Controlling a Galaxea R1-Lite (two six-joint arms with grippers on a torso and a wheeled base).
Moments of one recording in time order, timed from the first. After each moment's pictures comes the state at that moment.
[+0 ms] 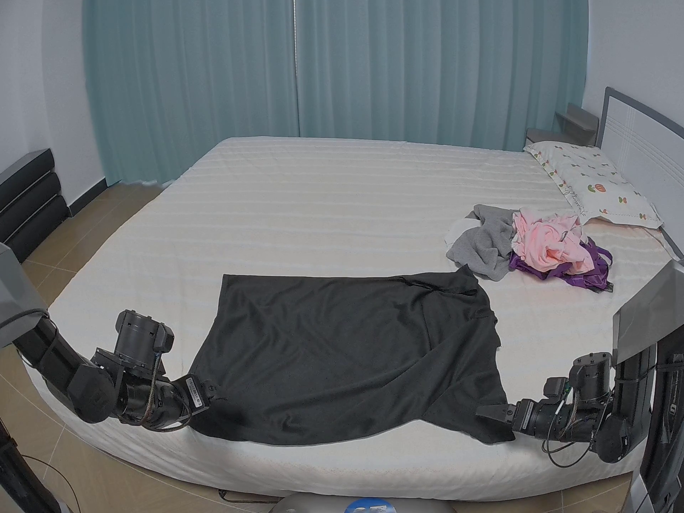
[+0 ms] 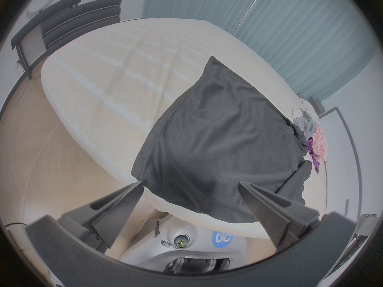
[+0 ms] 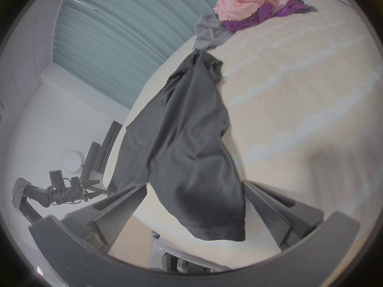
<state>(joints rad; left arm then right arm) -0.24 1.87 -0.48 -0.40 -0.01 -0.70 0.18 2.32 -0.05 -1.55 0.38 0.60</state>
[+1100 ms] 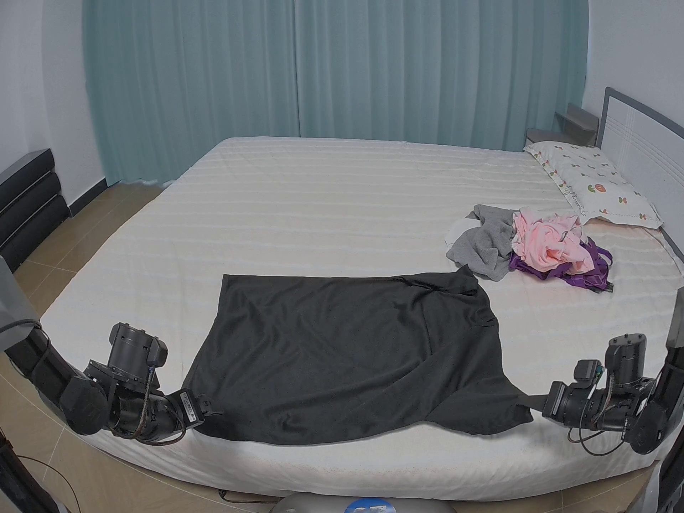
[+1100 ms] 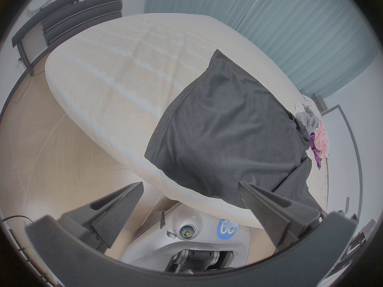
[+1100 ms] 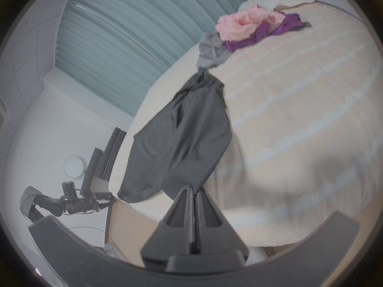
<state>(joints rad) -0.25 1.83 -0.40 -0.40 -0.02 -0.71 0.12 1.99 -0.02 -1.30 0.39 0.59</state>
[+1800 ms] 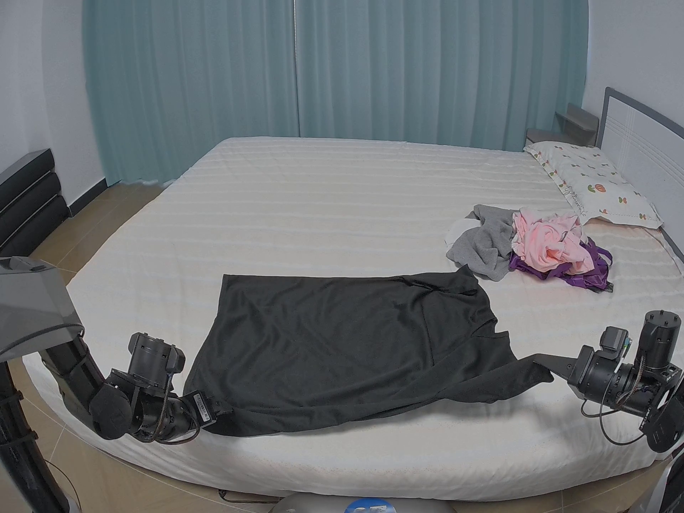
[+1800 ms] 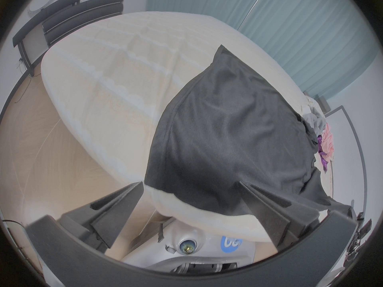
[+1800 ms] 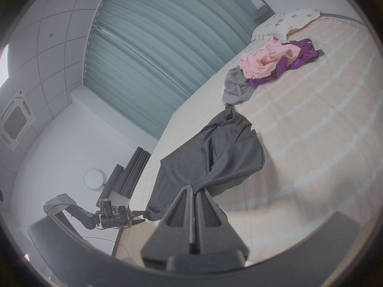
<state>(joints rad) -0.25 2.01 -0.40 -0.60 0.01 -0.71 0.08 1.79 -0.02 -1.39 0.45 0.69</state>
